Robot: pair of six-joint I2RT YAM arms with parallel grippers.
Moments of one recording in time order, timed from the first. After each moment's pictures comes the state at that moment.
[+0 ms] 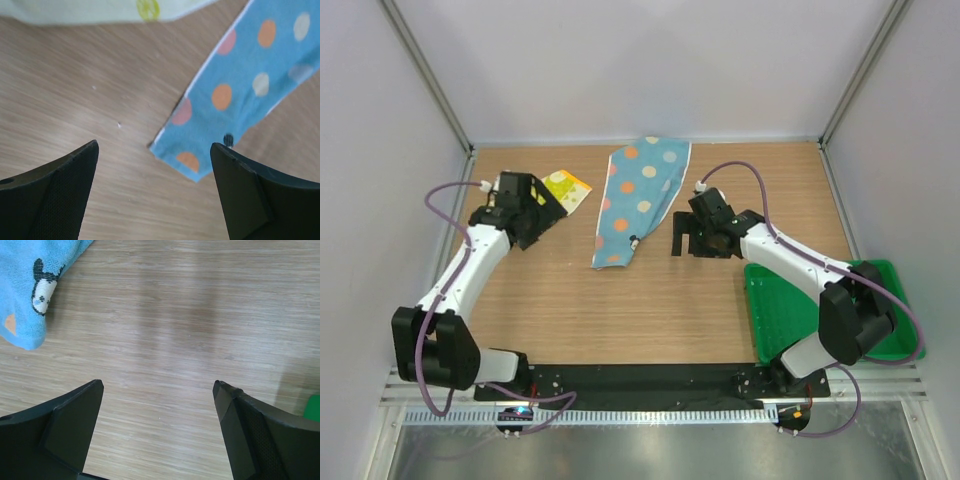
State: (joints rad) left arm -0.12 1.35 1.13 -0.64 -0.11 -0.79; right arm 0.57 1.50 1.07 -0.55 0.09 0.55
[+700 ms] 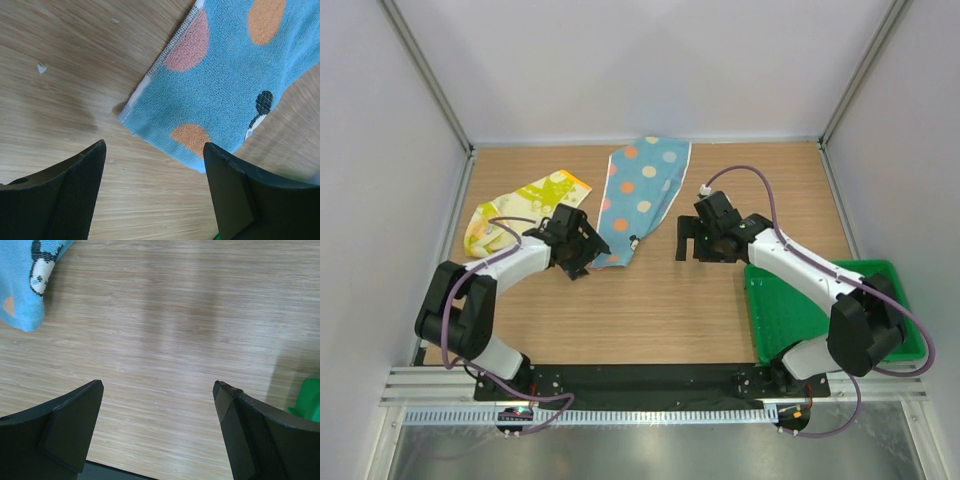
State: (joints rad) left arm -0.40 1.54 0.86 -0.35 0.02 -1.08; right arm 0.57 1.43 1.04 -0.61 0.08 0.55
